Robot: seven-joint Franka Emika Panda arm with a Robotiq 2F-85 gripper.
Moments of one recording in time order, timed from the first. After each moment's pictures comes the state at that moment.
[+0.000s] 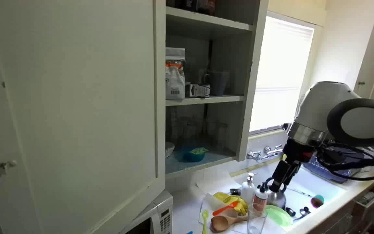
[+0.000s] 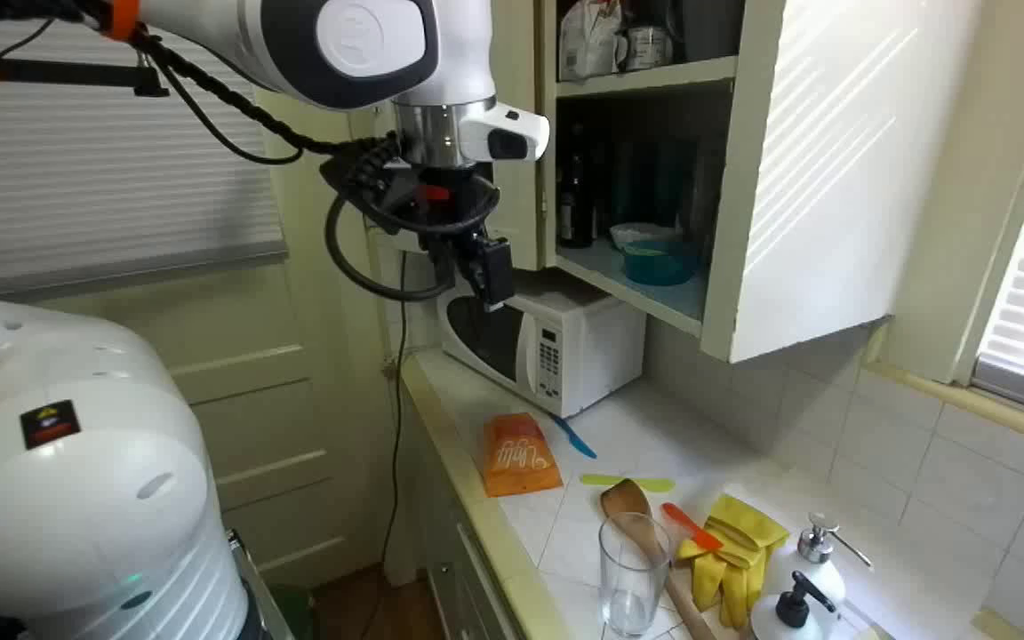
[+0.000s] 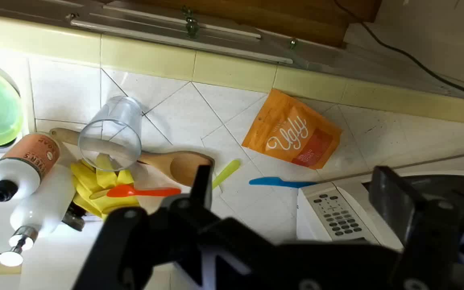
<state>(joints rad) 0.00 -0.94 -0.06 -2.77 0.11 2.01 0.06</state>
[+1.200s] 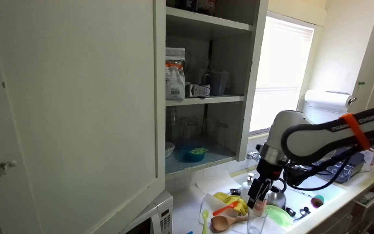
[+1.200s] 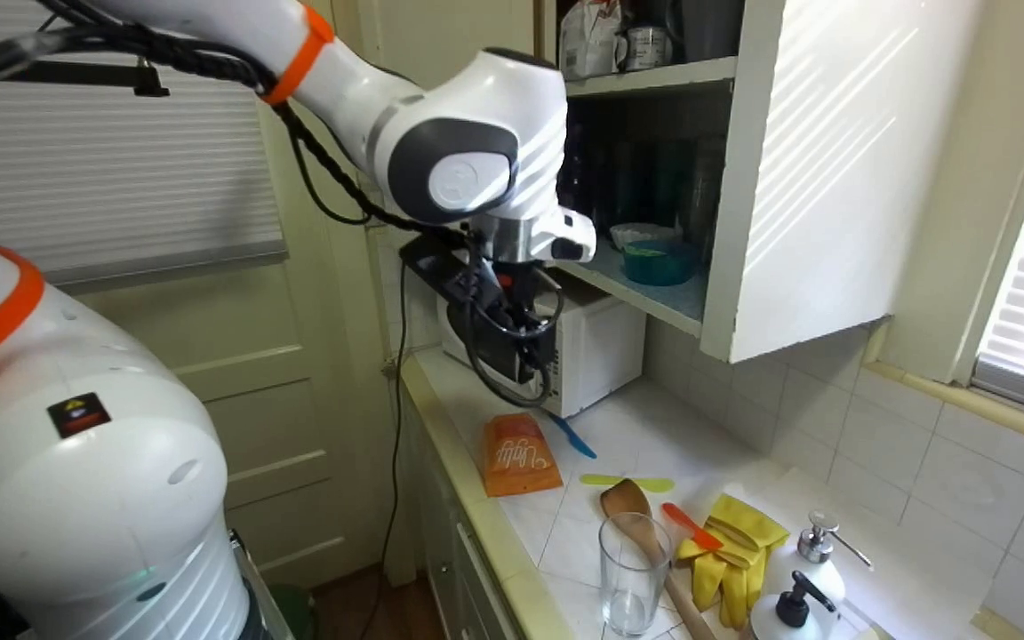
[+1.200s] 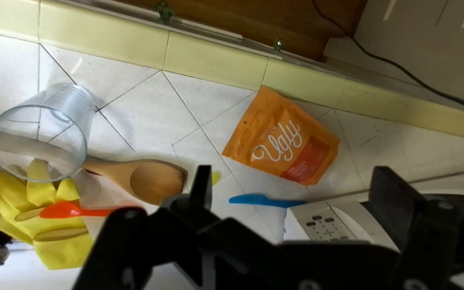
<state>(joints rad) 0.08 -0.55 -0.14 -2.76 0.23 2.33 -0.13</state>
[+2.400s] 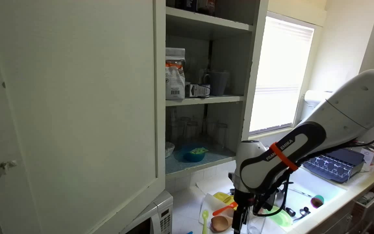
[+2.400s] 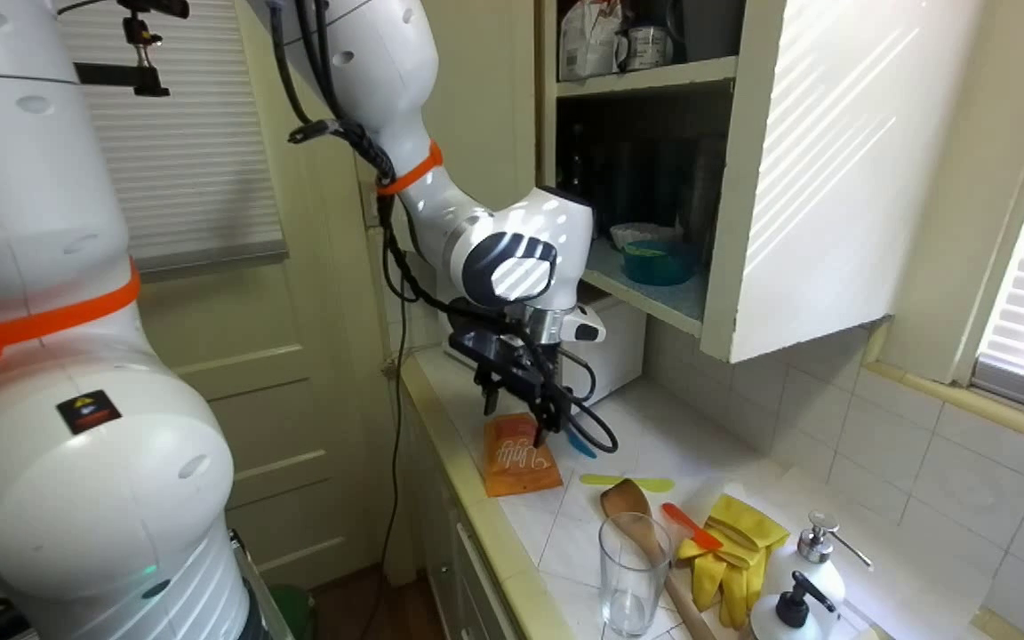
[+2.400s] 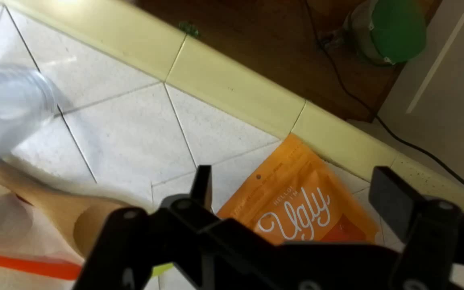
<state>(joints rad) 0.11 -0.02 -0.07 -2.59 0.28 2.48 -0.36</state>
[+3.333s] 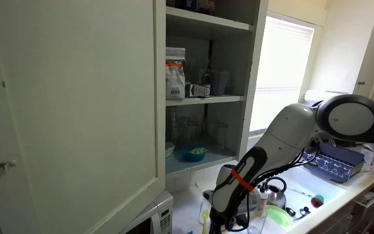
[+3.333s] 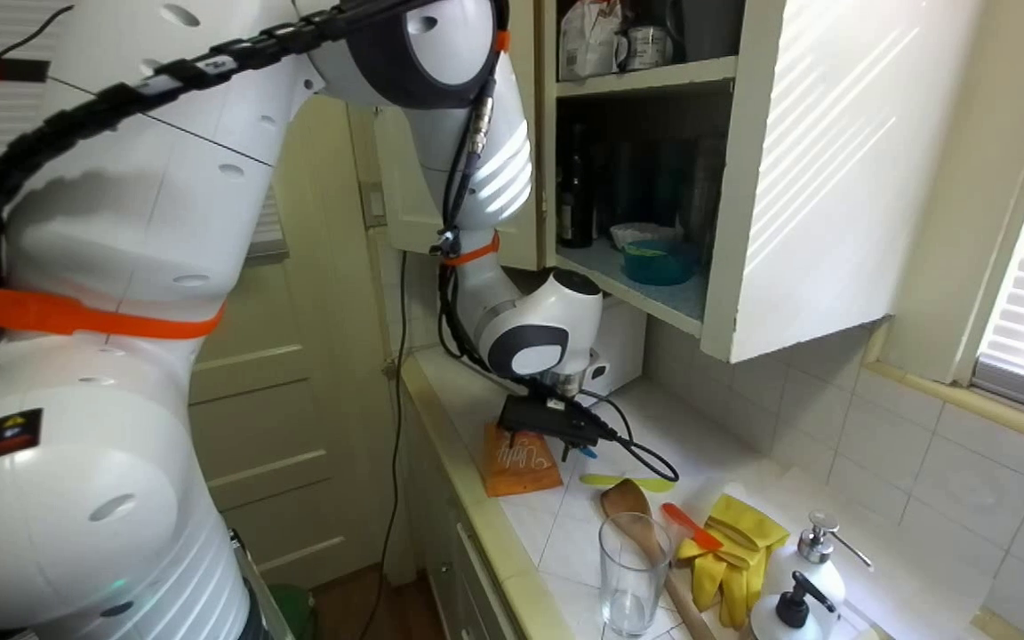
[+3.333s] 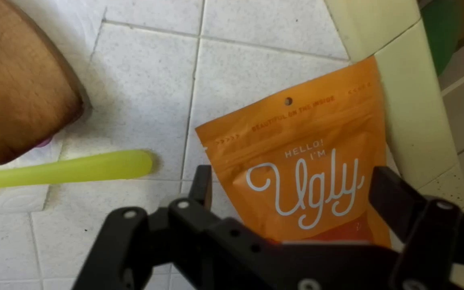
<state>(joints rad) -0.16 0.47 0.28 -2.35 0.40 2.84 -0.94</state>
